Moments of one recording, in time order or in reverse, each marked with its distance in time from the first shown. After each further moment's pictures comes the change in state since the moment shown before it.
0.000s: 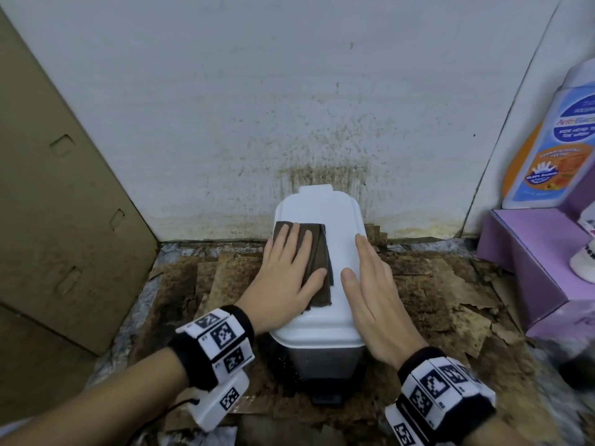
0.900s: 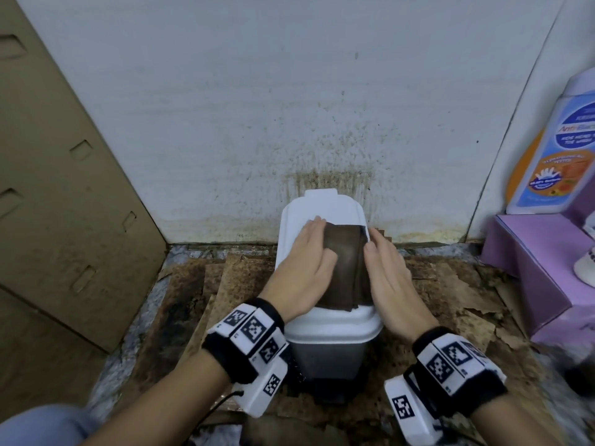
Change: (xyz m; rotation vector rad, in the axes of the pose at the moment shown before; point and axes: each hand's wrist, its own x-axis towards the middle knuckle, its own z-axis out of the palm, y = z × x) left_hand 0.003 0.037 -0.017 -0.379 0.168 -0.016; right_hand 0.015 -0.012 -0.023 0.157 0.057 0.103
